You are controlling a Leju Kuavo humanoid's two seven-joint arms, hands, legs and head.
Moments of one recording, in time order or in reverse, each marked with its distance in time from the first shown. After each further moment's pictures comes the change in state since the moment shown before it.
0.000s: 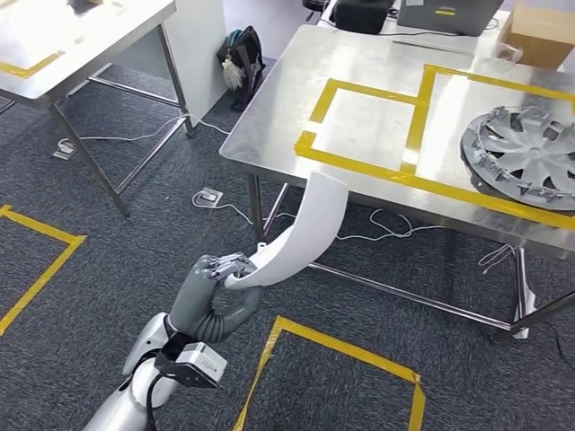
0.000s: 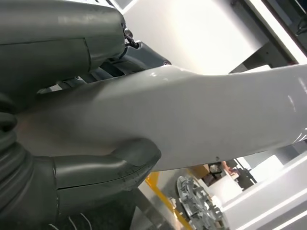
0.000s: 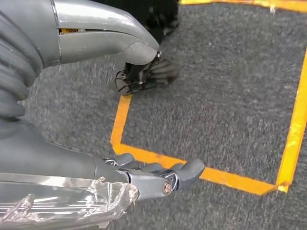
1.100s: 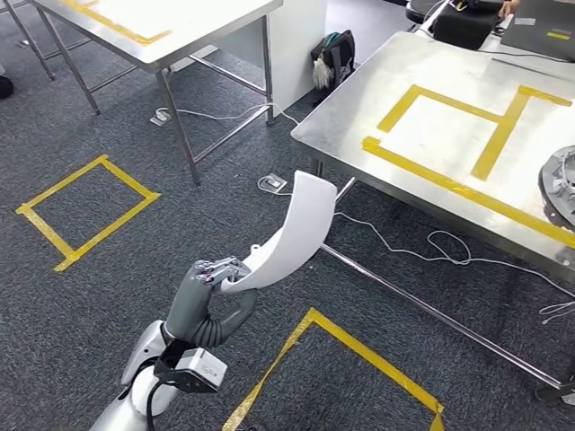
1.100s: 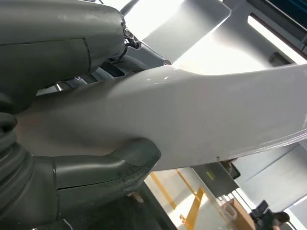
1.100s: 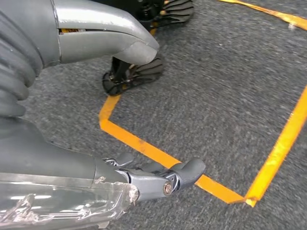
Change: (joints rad) left arm 0.027 -0.014 0.005 -0.003 -0.029 0.043 -0.002; right arm 0.013 0.005 -0.005 -0.008 -0.026 0.005 0.002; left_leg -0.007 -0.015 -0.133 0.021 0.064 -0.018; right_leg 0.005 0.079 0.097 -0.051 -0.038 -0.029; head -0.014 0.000
